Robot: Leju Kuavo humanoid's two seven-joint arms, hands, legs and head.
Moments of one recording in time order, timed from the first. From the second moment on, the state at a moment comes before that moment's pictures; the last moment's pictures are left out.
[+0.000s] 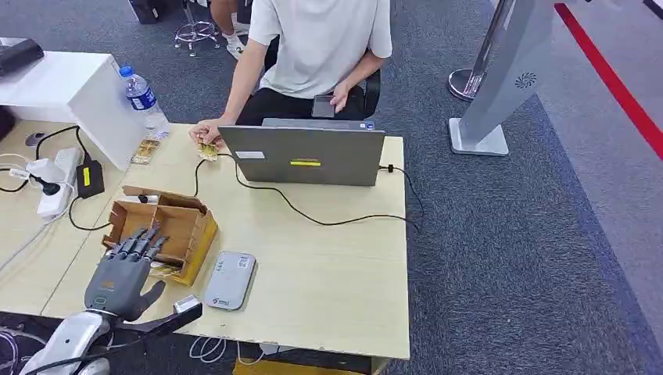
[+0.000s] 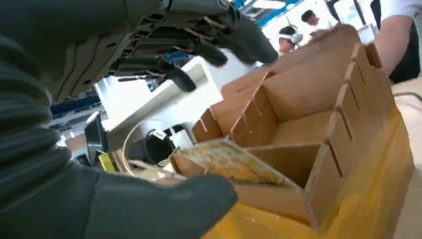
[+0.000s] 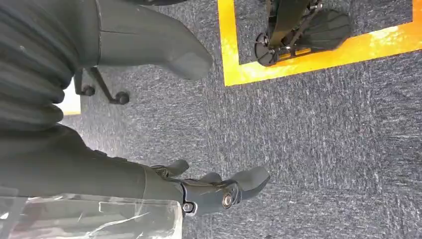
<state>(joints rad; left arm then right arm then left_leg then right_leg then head) 0.18 0.44 -0.12 -1.63 -1.18 0.14 0.06 -0.06 0.08 -0.72 -0.23 0.76 -0.23 -0.01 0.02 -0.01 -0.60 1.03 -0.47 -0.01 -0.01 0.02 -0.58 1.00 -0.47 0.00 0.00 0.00</state>
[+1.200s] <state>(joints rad) 0.30 0.45 -0.09 -1.98 -1.19 0.48 -0.09 -0.06 0.08 -0.78 -0.23 0.79 -0.23 -0.03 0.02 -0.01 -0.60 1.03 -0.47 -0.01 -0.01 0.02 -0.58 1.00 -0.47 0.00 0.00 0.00</state>
